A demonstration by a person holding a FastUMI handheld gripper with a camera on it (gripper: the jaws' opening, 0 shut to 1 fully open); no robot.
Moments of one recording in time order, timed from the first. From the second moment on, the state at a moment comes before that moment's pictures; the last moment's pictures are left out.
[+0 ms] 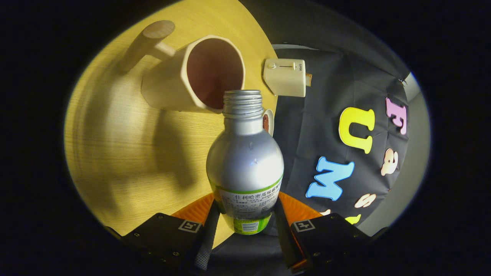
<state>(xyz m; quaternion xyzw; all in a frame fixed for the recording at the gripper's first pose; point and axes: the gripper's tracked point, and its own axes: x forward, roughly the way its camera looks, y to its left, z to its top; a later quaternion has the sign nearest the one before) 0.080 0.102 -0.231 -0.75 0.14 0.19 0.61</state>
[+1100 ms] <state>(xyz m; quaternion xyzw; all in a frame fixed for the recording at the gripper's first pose) 0.095 0.102 -0.213 -0.82 0.10 0.19 0.53</state>
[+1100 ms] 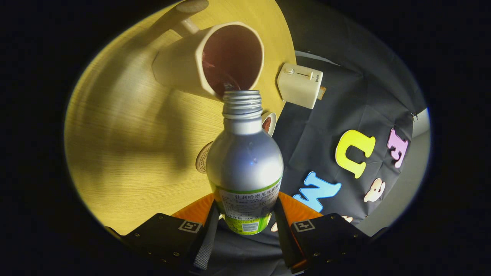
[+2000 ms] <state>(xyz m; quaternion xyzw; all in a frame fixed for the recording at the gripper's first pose) 0.102 0.118 -0.188 -0.86 0.07 0.19 0.47</state>
